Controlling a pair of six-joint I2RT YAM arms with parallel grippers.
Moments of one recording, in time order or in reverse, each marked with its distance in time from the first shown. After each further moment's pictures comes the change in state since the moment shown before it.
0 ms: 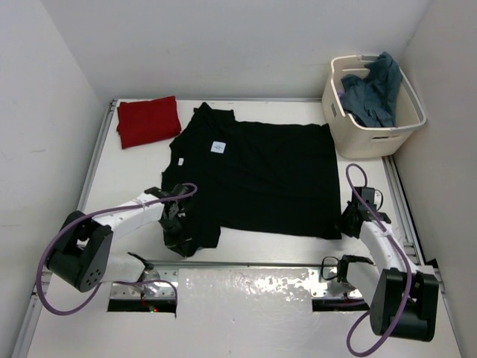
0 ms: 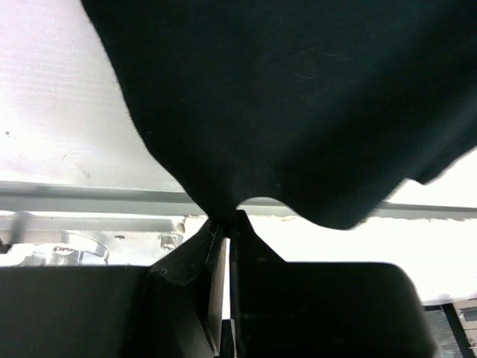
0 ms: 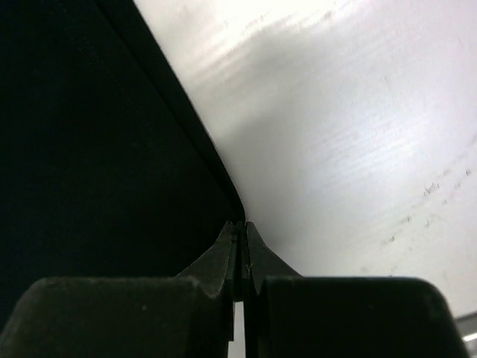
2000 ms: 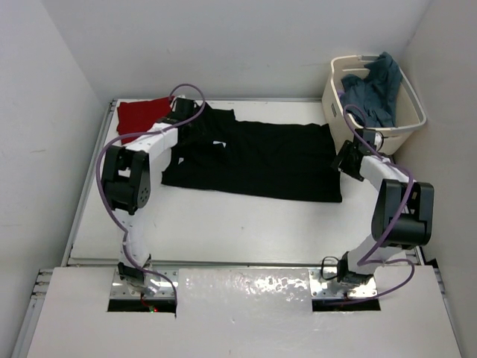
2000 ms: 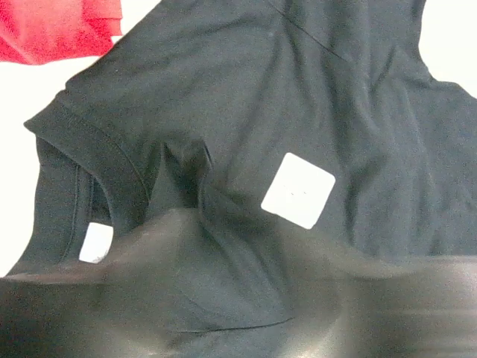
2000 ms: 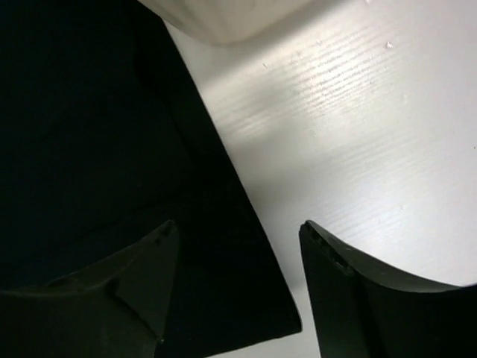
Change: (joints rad) left arm 0.253 0.691 0.937 0.566 -0.330 0.187; right arm 0.001 0.646 0.607 0.196 0.024 -0.093
